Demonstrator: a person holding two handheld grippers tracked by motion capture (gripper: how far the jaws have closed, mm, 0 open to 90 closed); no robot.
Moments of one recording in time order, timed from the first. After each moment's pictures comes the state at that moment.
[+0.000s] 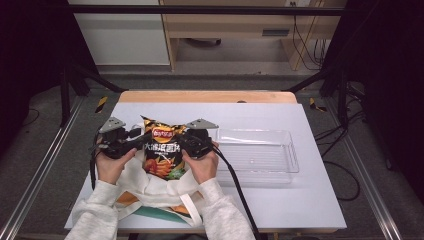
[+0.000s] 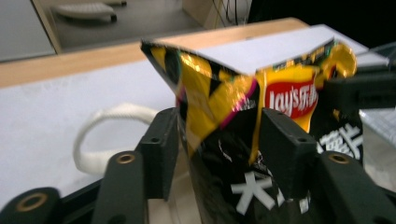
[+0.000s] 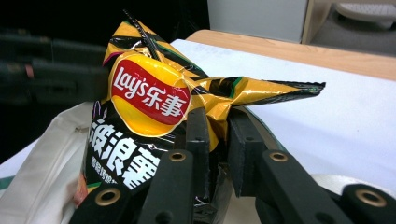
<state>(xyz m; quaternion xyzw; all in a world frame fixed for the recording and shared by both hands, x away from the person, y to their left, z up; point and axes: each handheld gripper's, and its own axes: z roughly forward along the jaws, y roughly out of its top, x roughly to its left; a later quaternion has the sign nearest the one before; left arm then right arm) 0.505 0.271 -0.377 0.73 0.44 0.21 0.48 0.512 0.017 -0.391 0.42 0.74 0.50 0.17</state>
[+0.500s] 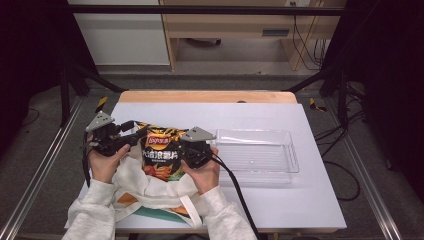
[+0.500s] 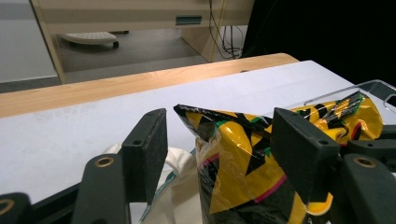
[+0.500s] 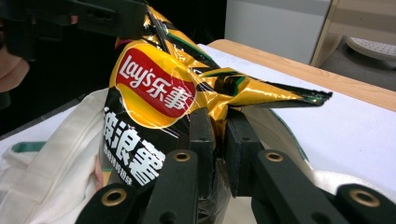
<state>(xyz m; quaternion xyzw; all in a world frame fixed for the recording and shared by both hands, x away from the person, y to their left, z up) 0.500 0.282 -0.361 0.71 0.43 0.22 0.52 0.480 0.017 -0.385 0.35 0.76 0.51 0.20</state>
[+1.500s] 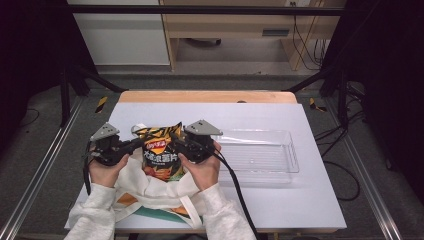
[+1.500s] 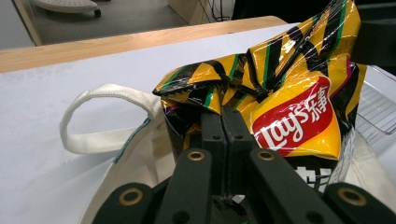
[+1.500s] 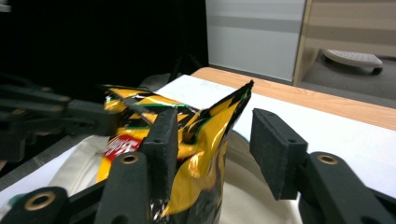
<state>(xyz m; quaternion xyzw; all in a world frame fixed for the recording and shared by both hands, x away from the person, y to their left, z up) 0.480 0.278 -0.376 0.74 0.43 0.18 0.48 0.483 0.012 -0.364 0.39 0.71 0.54 0.21</state>
